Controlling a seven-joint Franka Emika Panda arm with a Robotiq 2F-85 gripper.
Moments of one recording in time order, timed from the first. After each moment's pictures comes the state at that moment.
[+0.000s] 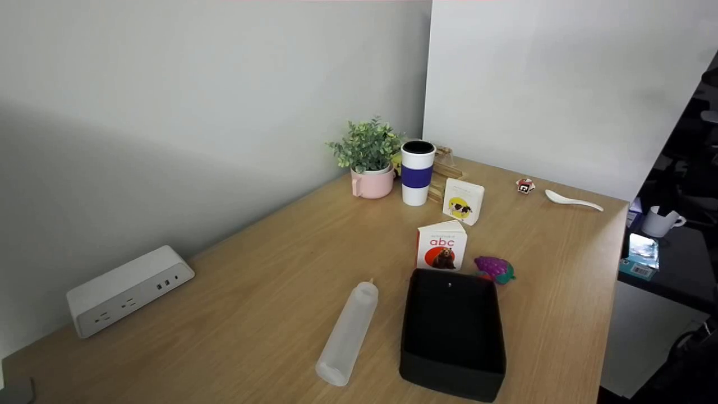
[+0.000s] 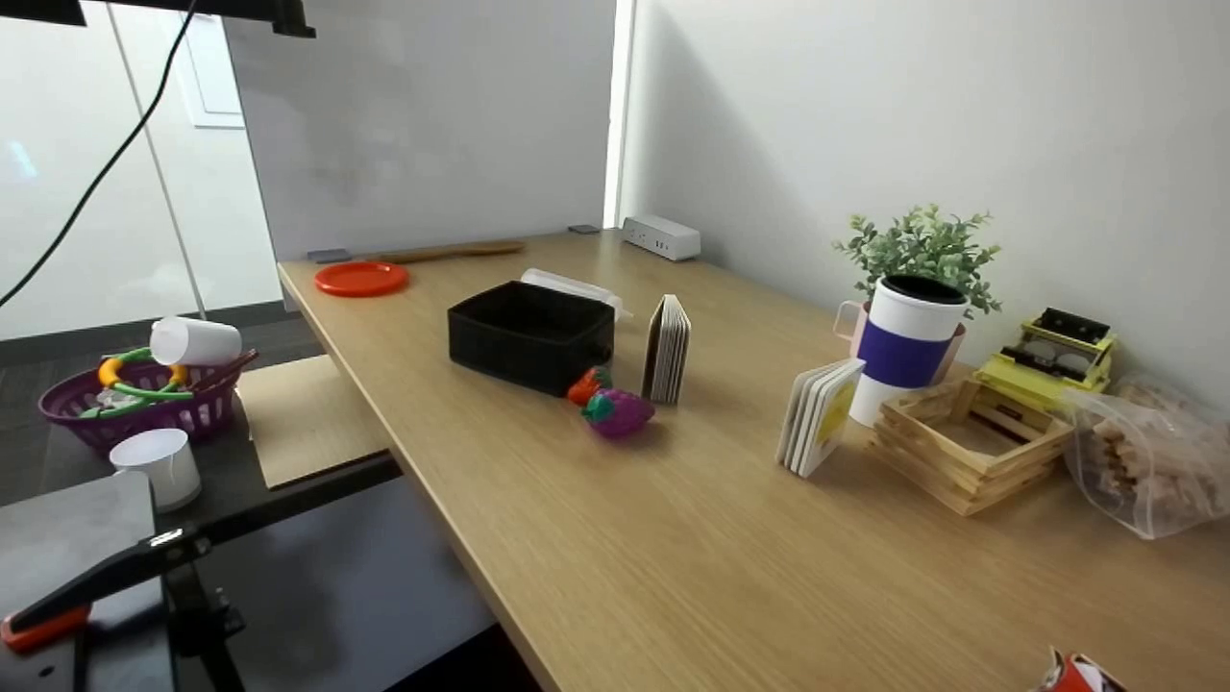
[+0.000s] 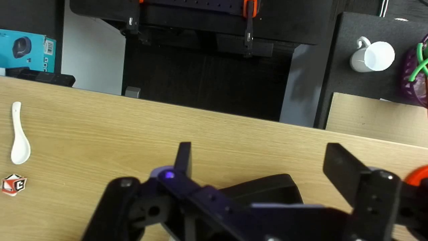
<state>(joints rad) 0.12 -0.36 0.20 -2.15 0.04 1.58 0.15</state>
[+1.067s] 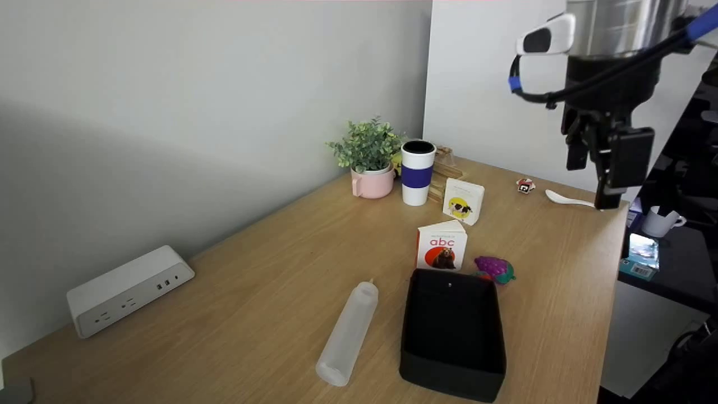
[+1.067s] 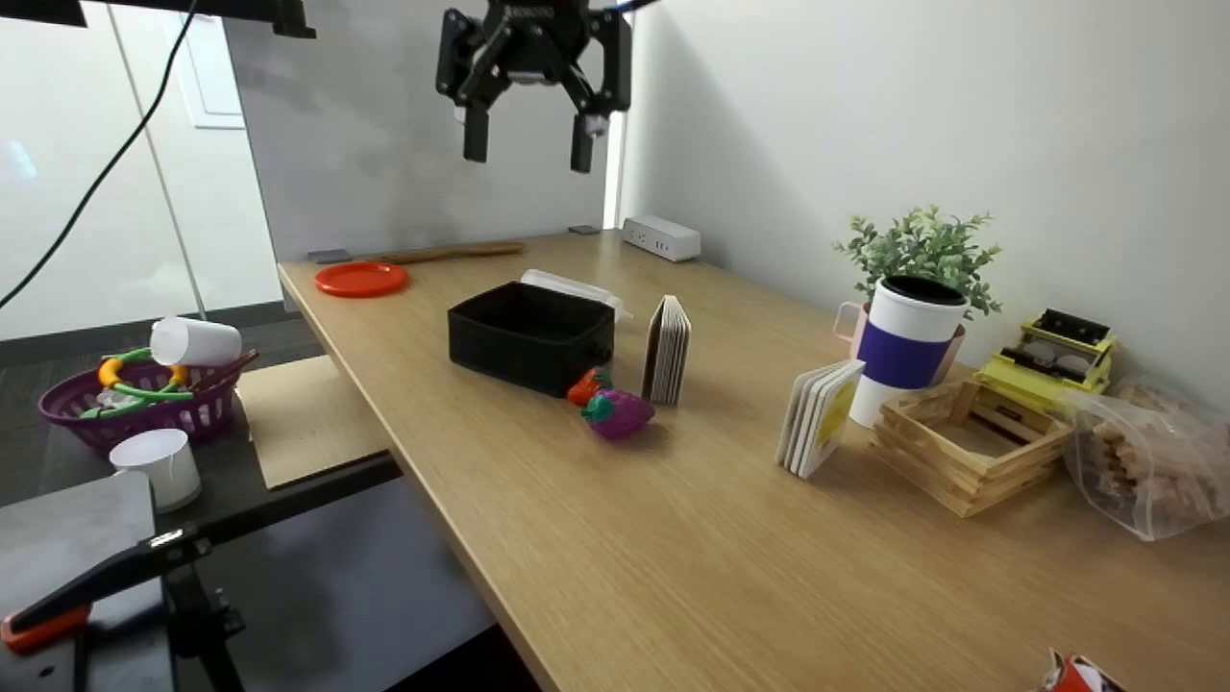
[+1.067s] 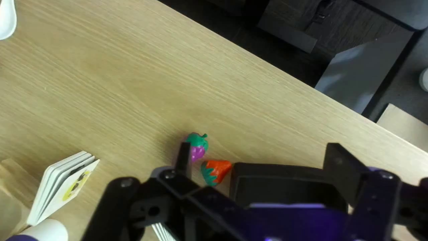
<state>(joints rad) 0.12 -0.04 0.10 -2.13 -0.12 1.90 -0.25</state>
